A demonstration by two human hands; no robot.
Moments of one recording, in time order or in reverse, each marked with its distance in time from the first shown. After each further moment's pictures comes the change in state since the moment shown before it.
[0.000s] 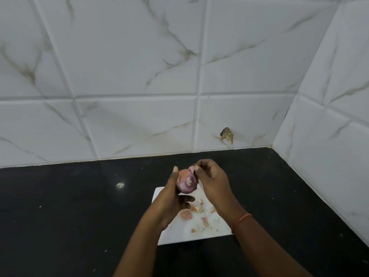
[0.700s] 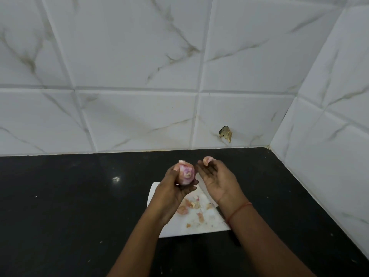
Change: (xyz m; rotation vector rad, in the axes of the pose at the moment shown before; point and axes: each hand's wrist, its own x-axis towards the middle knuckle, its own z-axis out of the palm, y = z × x) left_hand -0.005 -0.003 0.010 -0.246 0.026 0.218; right_hand 0.019 -0.003 -0.010 1.012 0.224 0.512
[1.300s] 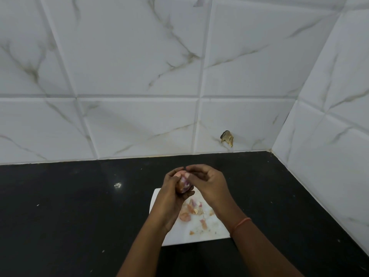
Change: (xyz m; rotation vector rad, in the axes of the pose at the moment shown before) left_hand 0.001 0.000 -0.002 0.051 0.053 0.073; right_hand -0.010 0.017 -0.007 -1.046 -0.320 -0.493
